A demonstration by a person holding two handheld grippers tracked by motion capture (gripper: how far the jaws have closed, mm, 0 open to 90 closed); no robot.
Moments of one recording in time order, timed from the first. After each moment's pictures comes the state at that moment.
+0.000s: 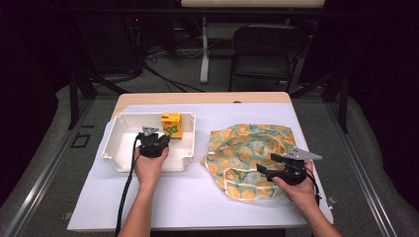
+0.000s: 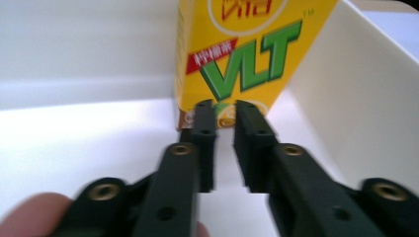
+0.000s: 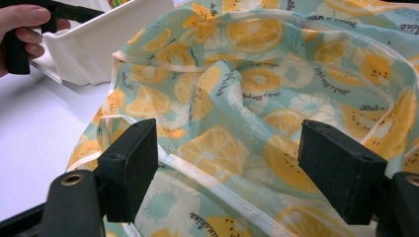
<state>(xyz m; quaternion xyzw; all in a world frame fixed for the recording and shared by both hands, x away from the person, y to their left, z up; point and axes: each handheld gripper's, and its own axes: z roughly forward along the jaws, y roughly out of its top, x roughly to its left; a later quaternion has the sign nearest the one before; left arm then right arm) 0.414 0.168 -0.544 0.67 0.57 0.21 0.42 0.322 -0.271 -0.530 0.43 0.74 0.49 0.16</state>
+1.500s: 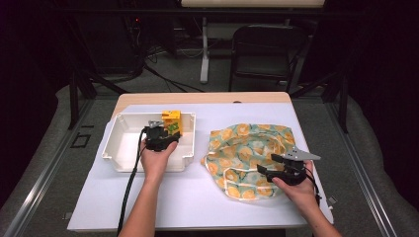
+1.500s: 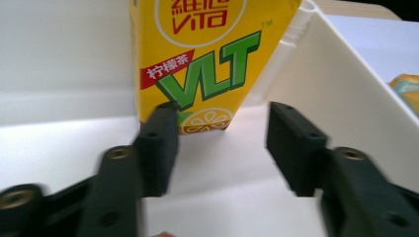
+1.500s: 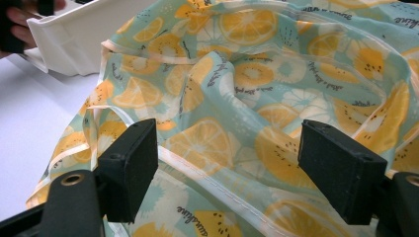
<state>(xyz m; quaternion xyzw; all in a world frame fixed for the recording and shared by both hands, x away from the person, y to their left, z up) 0.428 0.158 -0.533 0.68 0.57 0.18 0.43 0.324 -0.272 -0.534 0.42 0.75 0.47 0.17</state>
